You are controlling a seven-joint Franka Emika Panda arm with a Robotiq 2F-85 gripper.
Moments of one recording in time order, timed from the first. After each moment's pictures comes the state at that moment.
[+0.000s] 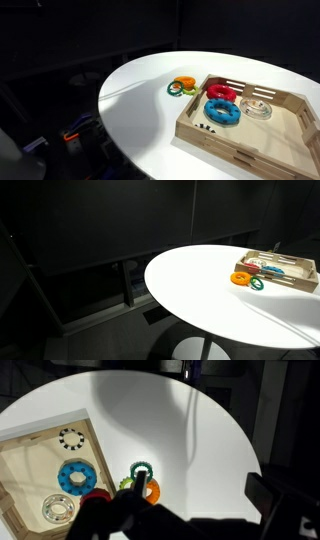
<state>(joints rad) 0.00 -0.55 -0.13 -2.20 0.06 1.55 -0.12</state>
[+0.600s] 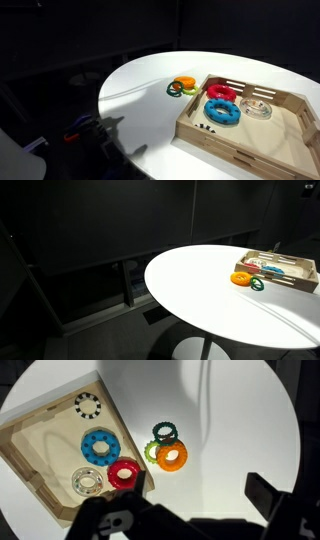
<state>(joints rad) -0.08 -0.38 -0.13 -2.12 0.06 1.75 -0.06</state>
